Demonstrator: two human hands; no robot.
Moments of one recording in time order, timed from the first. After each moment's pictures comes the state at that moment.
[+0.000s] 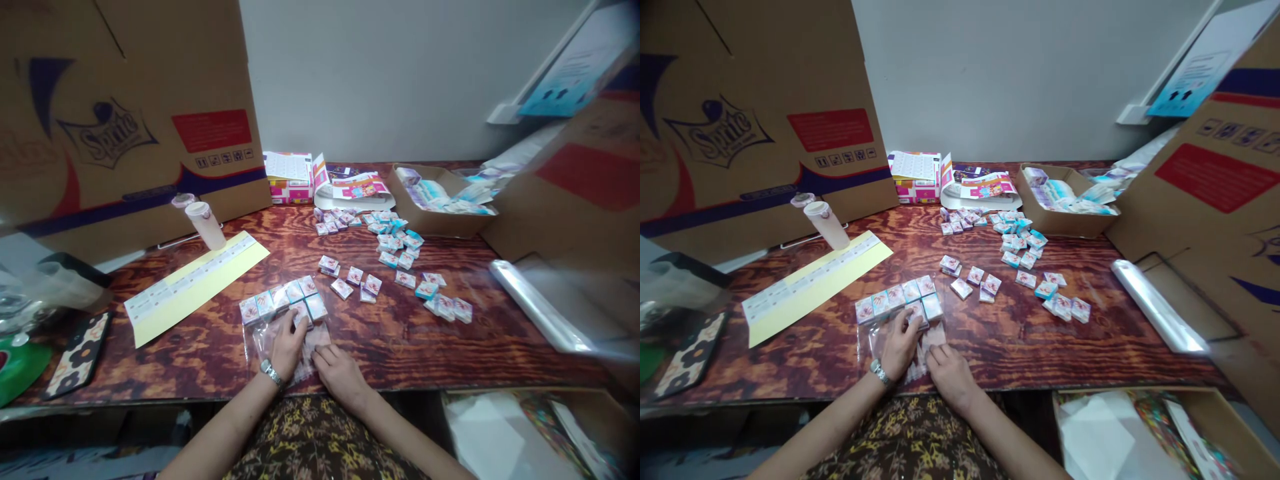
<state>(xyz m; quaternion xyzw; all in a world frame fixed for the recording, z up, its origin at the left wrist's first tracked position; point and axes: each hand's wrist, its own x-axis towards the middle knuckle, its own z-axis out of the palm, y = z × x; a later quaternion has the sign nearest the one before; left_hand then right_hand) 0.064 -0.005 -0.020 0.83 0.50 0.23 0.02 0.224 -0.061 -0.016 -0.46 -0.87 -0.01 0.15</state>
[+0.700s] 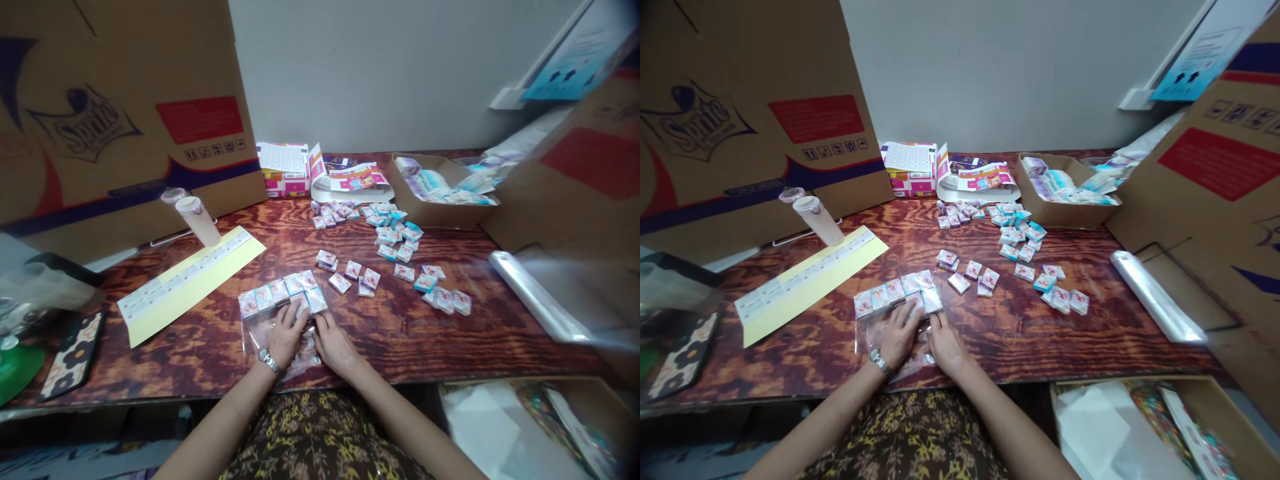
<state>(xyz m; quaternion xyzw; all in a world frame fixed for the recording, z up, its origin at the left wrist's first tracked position) 0.062 0.010 -0.033 0.85 0.45 0.27 0.00 0.218 -0.023 0.014 -0.63 -0.75 0.21 0.05</state>
